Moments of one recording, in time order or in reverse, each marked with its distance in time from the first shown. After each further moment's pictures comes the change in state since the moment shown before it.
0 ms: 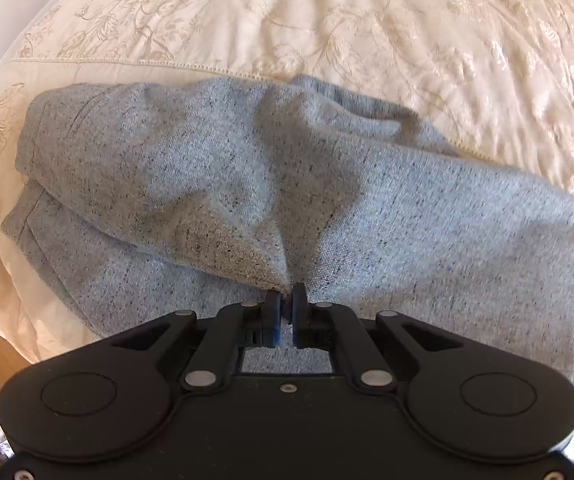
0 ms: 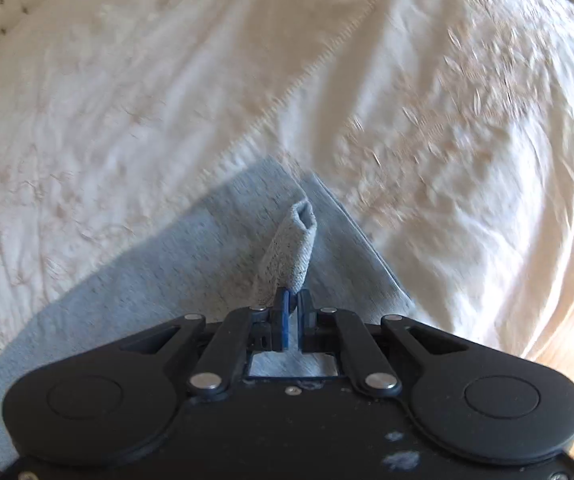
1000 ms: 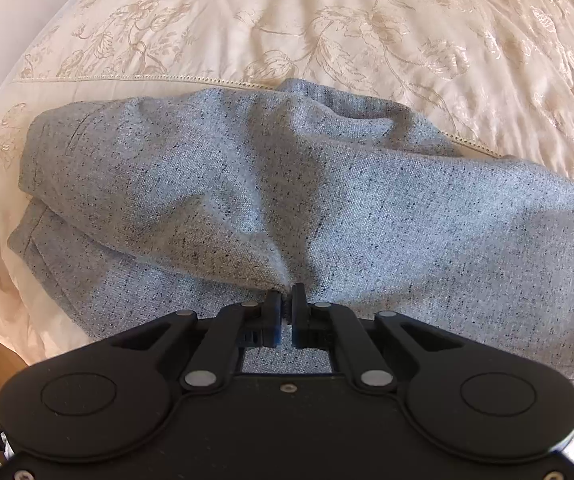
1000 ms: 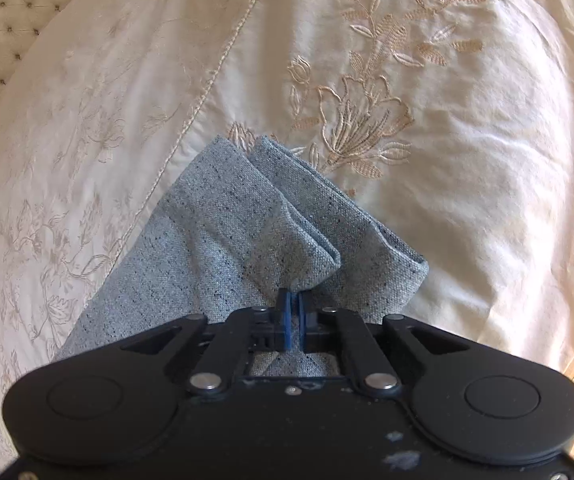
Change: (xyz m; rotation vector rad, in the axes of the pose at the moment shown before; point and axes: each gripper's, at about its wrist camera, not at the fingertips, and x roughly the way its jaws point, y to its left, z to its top) left arm -0.003 -0.012 0.002 0.030 -0.047 0.039; right arm 0.023 -0.021 0.003 0.207 -0.055 0.186
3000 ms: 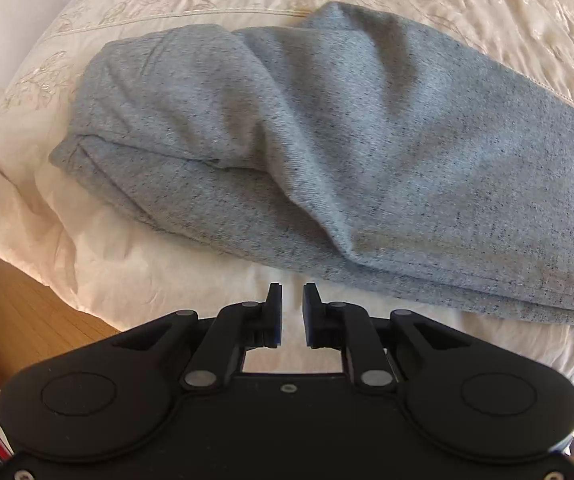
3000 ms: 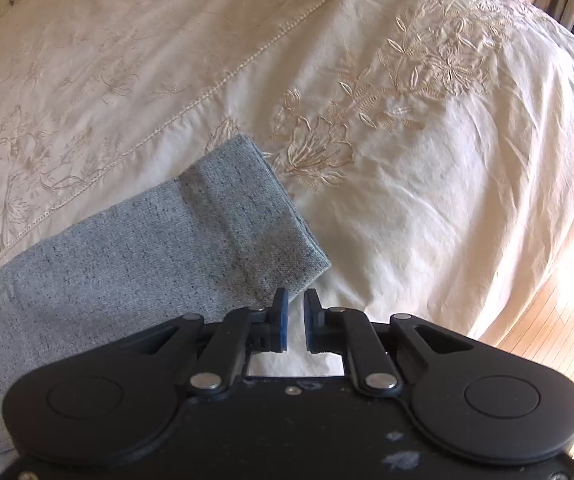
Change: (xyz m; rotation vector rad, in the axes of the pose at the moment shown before) left arm -0.023 0.036 -0.079 -0.016 0.042 0.056; right arm -0.063 0.004 -0.039 -0.353 -0.070 -0.183
